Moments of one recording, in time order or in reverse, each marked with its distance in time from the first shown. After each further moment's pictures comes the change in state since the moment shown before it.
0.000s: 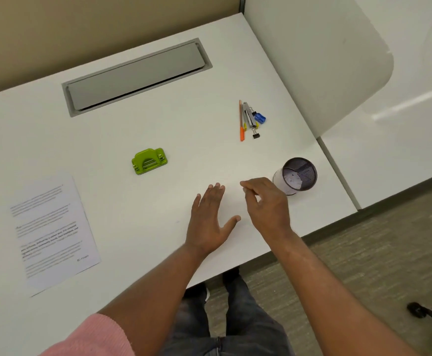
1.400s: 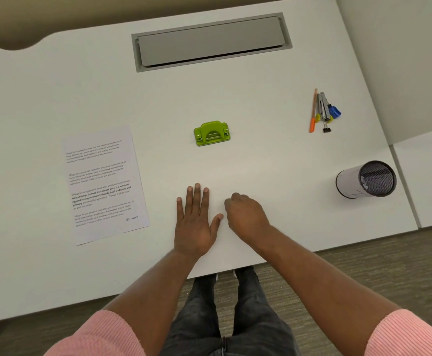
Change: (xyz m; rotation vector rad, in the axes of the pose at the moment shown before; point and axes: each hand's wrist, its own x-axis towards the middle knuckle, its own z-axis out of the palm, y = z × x) left_hand -0.097 -0.146 -0.043 0.341 -0.042 -0.251; right_hand -0.050 -0.076 0.164 -0.686 -0.899 -0.259
